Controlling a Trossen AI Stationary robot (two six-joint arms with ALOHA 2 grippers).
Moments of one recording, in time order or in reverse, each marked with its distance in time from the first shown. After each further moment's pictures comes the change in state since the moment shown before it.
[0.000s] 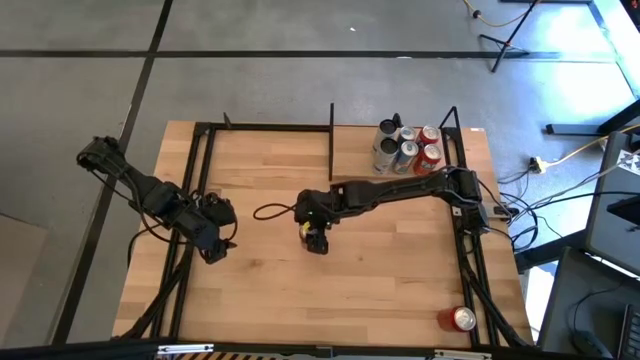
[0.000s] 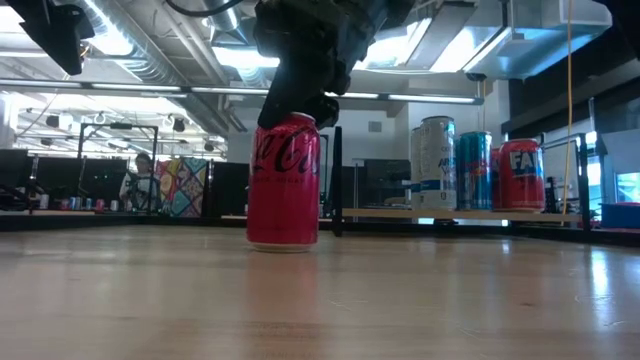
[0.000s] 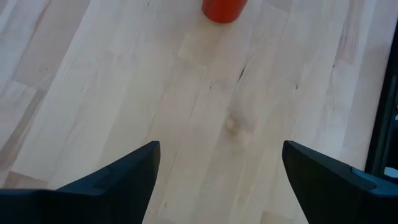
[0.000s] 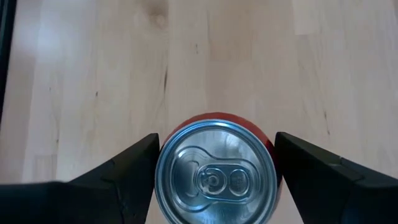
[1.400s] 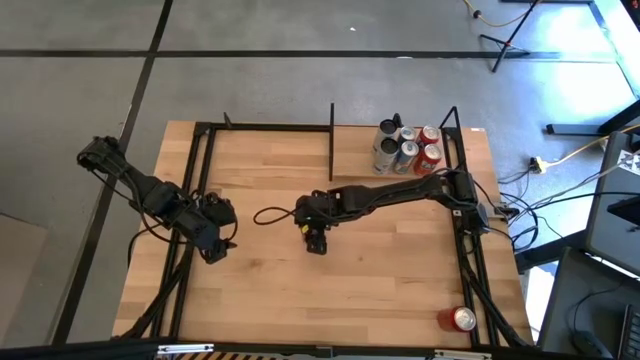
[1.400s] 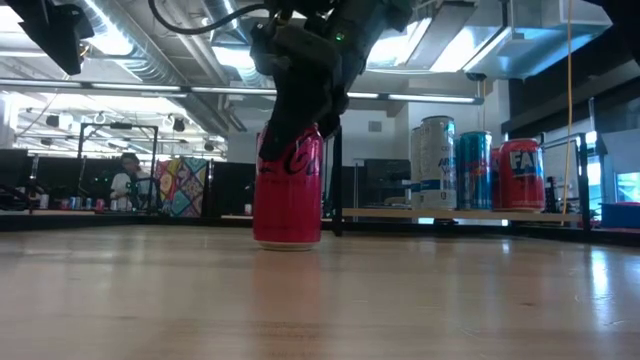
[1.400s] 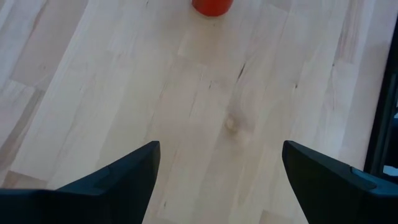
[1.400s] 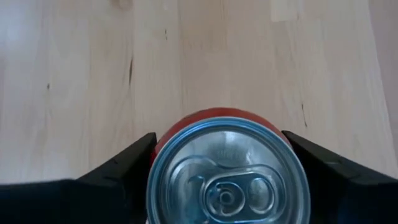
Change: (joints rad) left arm 0.000 0.000 0.000 0.000 0.004 0.000; right arm 0.001 0.014 -0.001 0.011 0.124 -0.017
